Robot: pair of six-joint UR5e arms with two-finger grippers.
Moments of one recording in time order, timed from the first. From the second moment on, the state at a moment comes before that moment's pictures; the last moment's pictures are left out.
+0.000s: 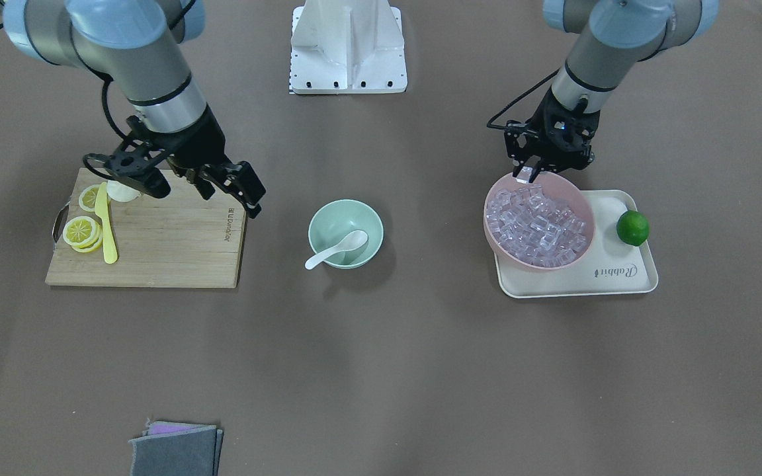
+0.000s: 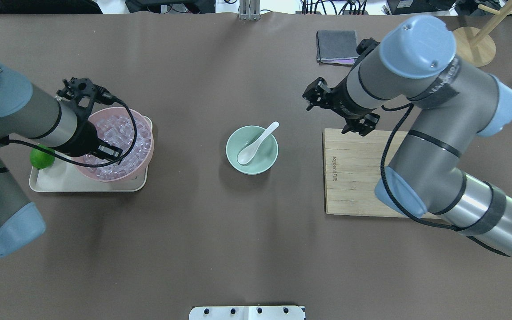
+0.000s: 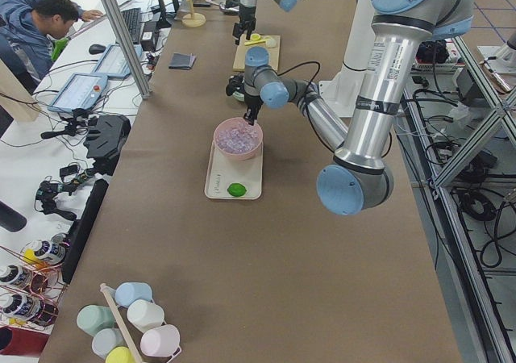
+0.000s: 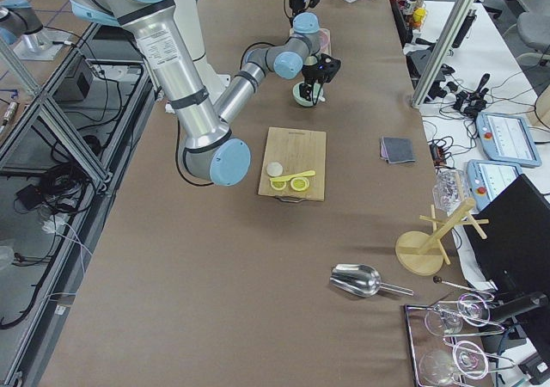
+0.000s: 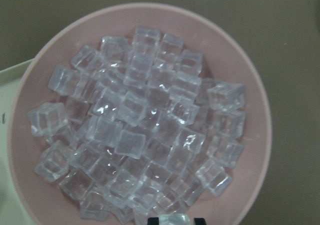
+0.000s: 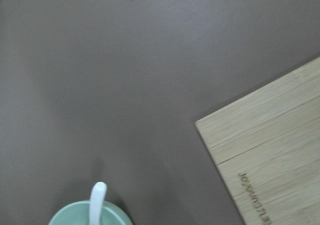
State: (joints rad) left arm -0.74 -1.91 -2.00 -1.60 -2.05 -0.72; right arm 0.77 -1.09 1.92 -1.53 2.00 1.59
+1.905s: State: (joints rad) left arm -0.73 -2.13 -1.97 -1.35 -1.90 -0.75; right arm 1.17 -1.50 2.02 -1.54 2.24 0.76
